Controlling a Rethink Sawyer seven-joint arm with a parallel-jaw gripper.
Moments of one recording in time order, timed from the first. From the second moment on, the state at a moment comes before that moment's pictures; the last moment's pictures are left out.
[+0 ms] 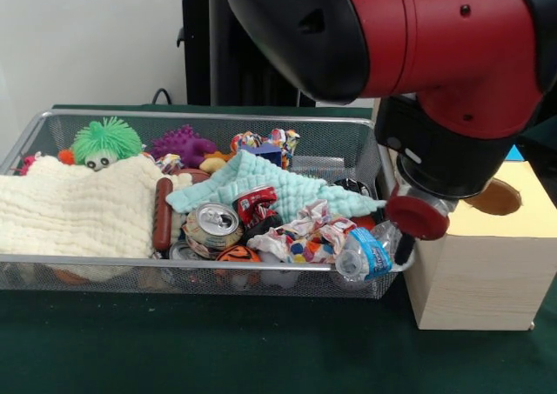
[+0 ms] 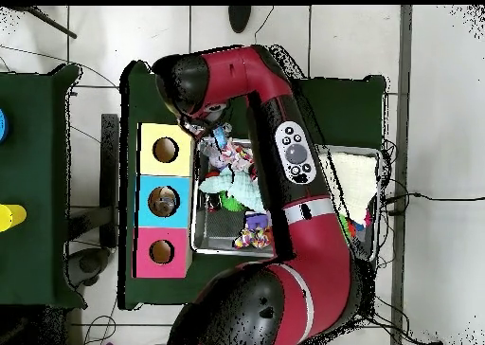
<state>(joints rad) -0.36 -0.29 0.78 0.85 -0.74 1.45 0.95</state>
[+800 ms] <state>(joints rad) -0.33 -0.25 0.75 0.76 -0.86 1.45 0.86</state>
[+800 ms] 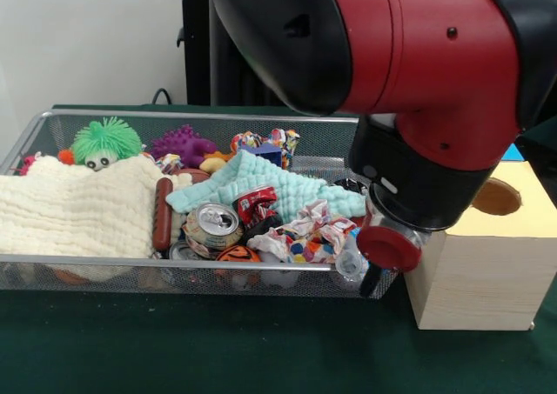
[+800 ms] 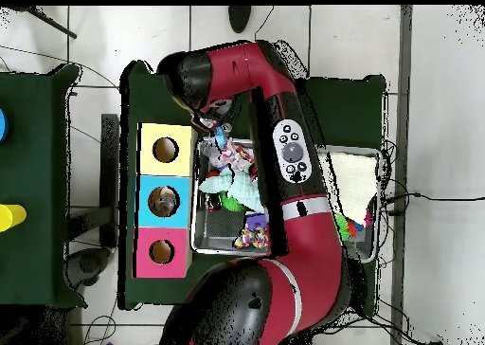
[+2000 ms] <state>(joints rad) -0.28 -0.23 0.67 0.71 -0.88 1.56 0.81</state>
